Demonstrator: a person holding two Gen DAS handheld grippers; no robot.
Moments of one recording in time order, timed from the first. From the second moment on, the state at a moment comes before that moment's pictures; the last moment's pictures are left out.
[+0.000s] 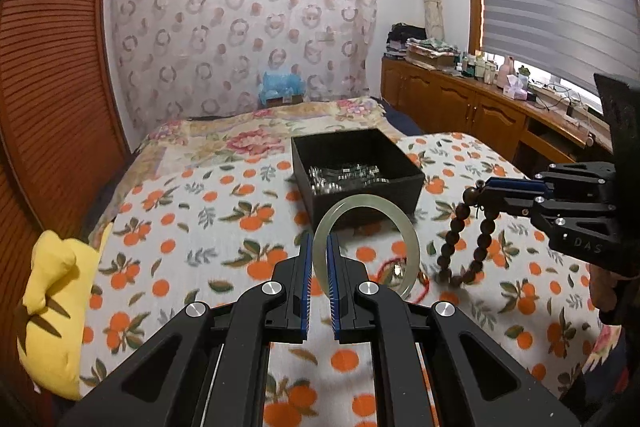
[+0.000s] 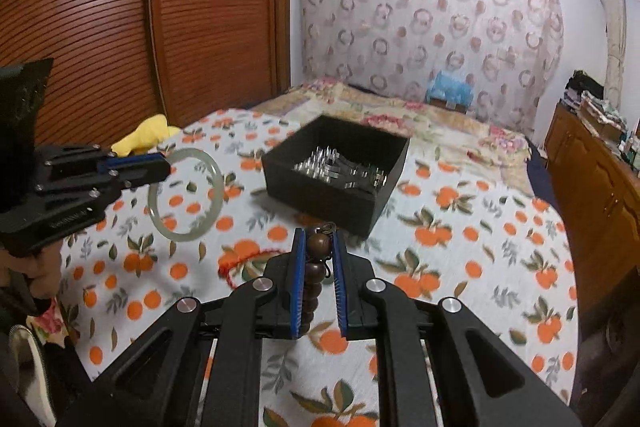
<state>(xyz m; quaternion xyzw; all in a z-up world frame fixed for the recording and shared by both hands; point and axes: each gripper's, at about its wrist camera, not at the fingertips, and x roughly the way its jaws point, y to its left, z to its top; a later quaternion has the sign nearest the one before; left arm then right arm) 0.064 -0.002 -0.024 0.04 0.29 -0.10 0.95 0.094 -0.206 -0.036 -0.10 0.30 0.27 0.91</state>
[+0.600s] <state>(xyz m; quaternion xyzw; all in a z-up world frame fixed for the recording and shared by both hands) 0.133 0.018 -0.009 0.01 0.27 -0.10 0.96 0.180 -0.174 0.028 -0.10 0.25 0.30 0.92</state>
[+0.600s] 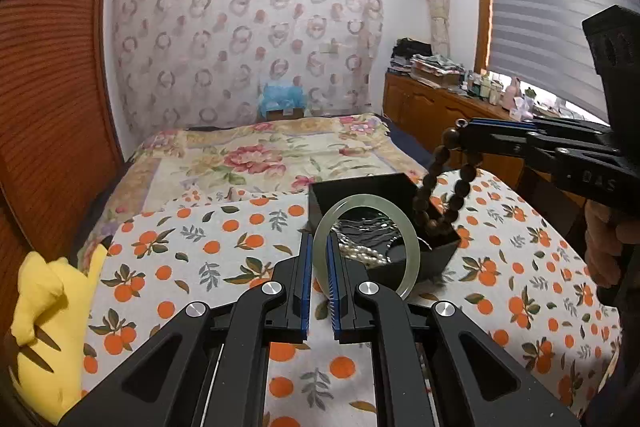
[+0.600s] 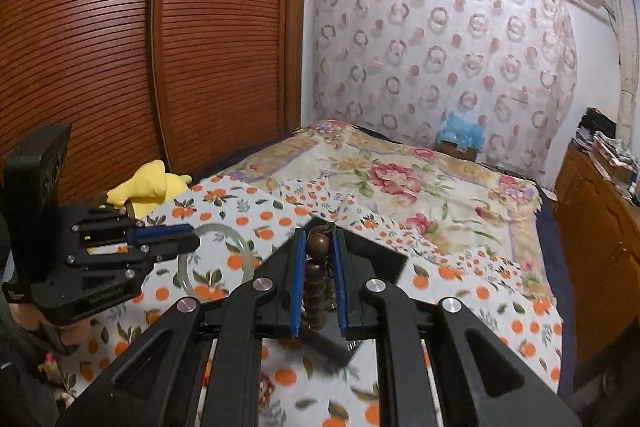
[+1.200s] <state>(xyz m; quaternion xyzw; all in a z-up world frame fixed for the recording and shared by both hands) 0.168 0.012 -0.010 0.03 0.29 -0.11 0.95 0.236 -0.161 -0.033 -0.09 0.32 0.31 0.89</state>
